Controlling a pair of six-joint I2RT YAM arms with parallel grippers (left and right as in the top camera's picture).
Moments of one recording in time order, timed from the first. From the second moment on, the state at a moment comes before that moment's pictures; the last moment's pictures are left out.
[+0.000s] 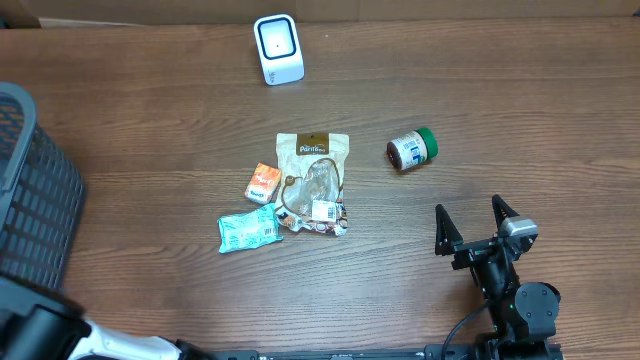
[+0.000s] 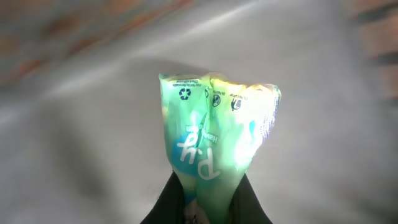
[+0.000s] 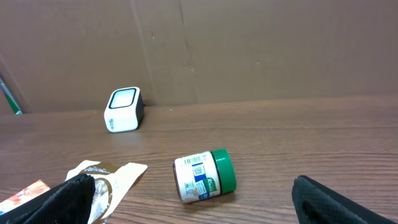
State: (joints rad) left arm 1.02 1.86 1.46 -0.65 0.11 -0.04; right arm 0.07 0.01 0.02 -0.02 -0.14 0.15
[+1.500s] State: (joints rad) left arm -0.07 1.81 1.14 -0.71 0.04 -0.25; right arm 0.07 0.01 0.02 -0.02 -0.14 0.15
